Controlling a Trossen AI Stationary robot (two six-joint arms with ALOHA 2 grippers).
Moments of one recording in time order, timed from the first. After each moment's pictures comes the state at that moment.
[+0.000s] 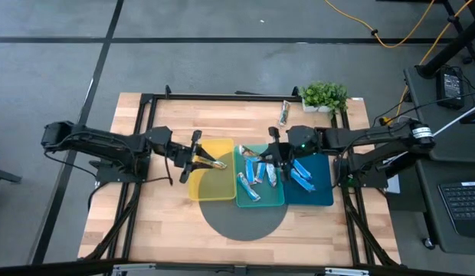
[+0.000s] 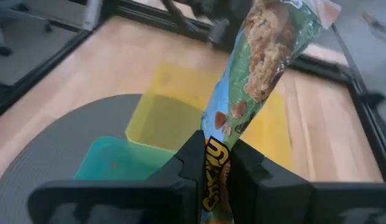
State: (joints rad) left arm 0.05 0.99 0.44 0.47 0.28 0.58; right arm 0.04 1.27 0.95 -0.16 -0.08 -0.25
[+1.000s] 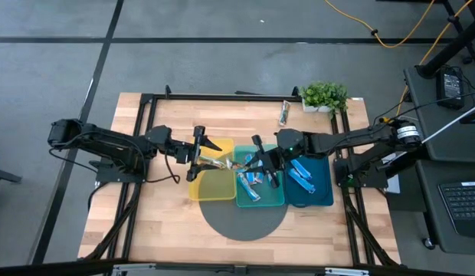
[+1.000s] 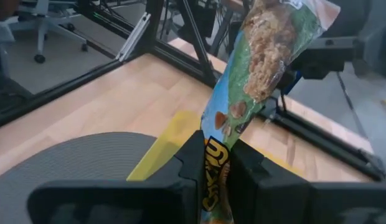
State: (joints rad) left arm 0.05 1.12 0.45 0.82 0.26 0.51; right arm 0.04 1.44 0.95 0.18 -0.27 -0.43
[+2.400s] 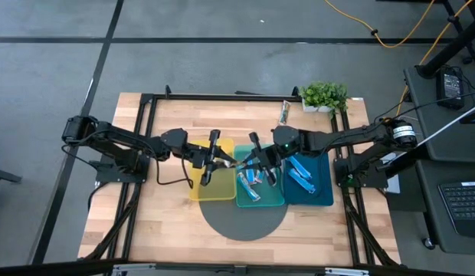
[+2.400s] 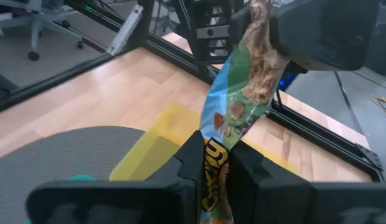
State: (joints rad) left arm -0.01 1.33 0.64 0.79 0.21 0.54; right arm 0.00 1.48 0.95 0.22 -0.30 -0.45
